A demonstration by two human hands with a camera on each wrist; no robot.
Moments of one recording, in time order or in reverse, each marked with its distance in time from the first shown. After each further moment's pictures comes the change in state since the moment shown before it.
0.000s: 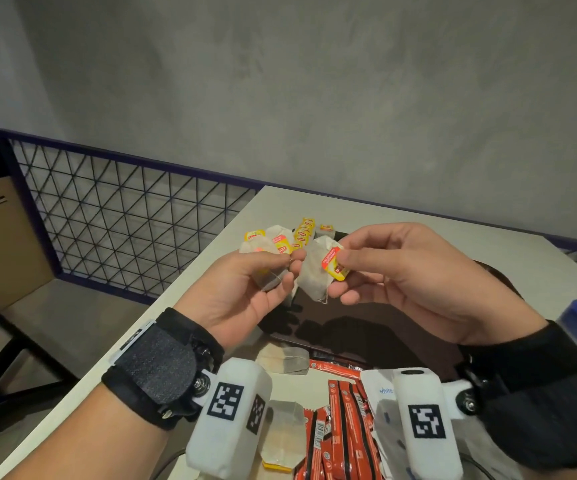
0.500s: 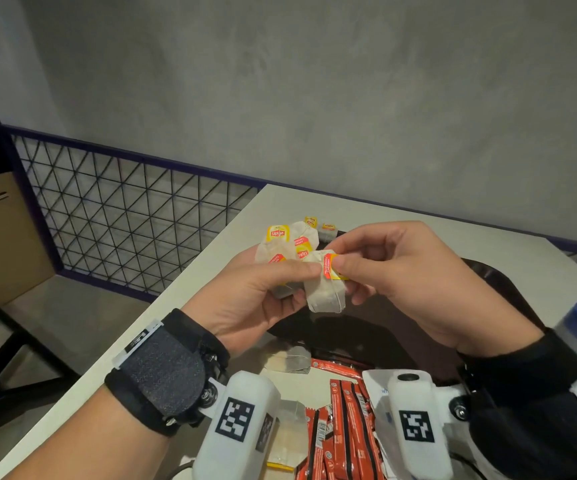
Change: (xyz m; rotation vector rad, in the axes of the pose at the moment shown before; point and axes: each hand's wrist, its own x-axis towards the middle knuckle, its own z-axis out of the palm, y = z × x) left_hand -0.006 -0.007 0.003 0.218 -0.165 0.059; right_hand 0.005 0.008 0.006 -0.314 0.089 -0.193
